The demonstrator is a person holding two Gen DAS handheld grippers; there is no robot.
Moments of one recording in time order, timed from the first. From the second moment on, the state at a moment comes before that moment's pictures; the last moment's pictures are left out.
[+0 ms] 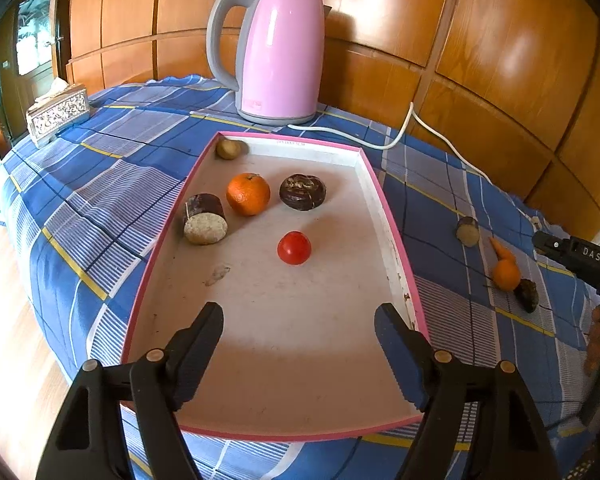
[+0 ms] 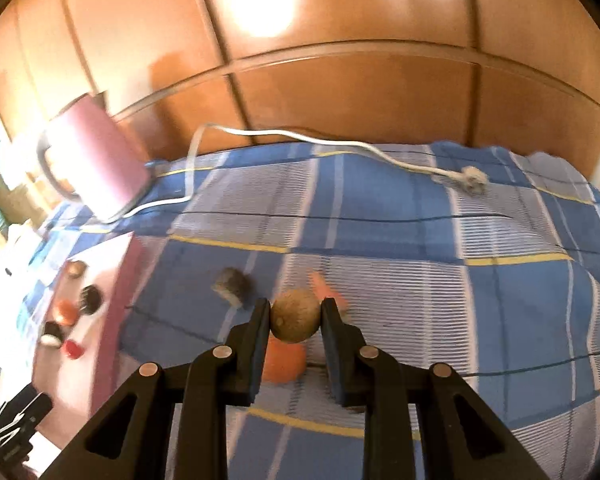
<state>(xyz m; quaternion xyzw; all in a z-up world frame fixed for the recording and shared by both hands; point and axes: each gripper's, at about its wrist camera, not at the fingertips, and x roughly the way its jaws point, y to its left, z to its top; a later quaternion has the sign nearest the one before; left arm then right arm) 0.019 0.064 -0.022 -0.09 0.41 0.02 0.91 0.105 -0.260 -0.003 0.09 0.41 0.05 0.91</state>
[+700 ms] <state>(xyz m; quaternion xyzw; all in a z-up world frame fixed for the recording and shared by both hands) 0.006 0.106 -0.019 -0.13 0.39 0.07 0.91 0.079 -0.091 0.002 0.02 0.42 0.25 0.87</state>
